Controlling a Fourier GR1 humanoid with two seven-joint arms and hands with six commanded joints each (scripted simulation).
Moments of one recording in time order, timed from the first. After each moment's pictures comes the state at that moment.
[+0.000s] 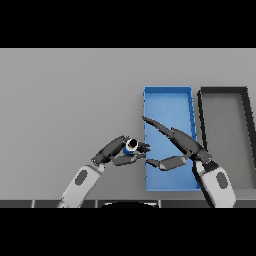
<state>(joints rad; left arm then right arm) -0.20 0.03 -0.49 -1.62 -0.06 -0.24 -0.03 -0.23 -0.36 0.23 -2.05 -0.31 0.40 0.29</state>
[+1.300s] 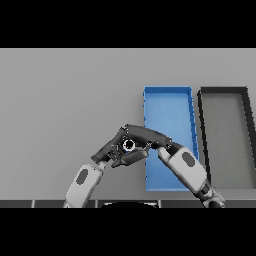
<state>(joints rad) -0.18 -0.06 -0.41 -1.60 -0.08 -0.37 0.01 -0.57 -0.18 0.43 -1.82 -0.36 0.47 0.37</state>
